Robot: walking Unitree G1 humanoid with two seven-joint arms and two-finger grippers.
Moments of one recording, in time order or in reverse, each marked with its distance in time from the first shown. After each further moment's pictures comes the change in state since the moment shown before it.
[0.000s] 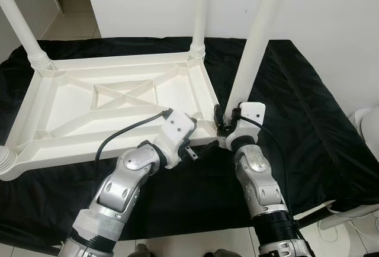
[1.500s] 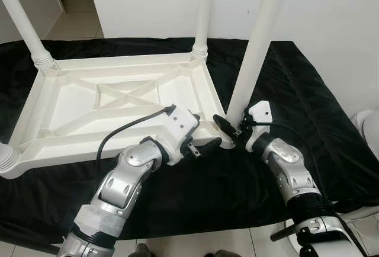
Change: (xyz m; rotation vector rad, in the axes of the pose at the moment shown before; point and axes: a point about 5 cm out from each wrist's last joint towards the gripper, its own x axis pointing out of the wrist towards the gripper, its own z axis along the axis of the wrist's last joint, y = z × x) left arm 0.004 -0.001 0.006 0.018 -0.011 -0.018; right arm 0.010 -0.046 -0.010 -0.189 0.087 0.488
